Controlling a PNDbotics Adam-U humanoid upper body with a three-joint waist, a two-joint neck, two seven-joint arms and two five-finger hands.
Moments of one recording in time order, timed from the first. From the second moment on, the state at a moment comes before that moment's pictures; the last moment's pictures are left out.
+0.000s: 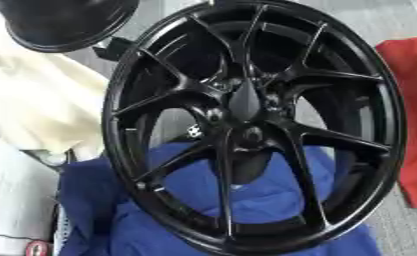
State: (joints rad) left arm -1.15 0.86 -0.28 -1.55 -0.15 0.37 -0.66; right arm -0.71 -0.46 0.02 -1.72 -0.22 0.18 -0.77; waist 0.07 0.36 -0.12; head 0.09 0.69
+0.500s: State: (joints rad) left arm -0.76 1.11 0.03 -1.45 -0.06 0.35 -0.37; right arm -0.70 -0.47 -0.01 -1.73 -0.20 0.19 -0.80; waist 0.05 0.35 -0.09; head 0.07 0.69
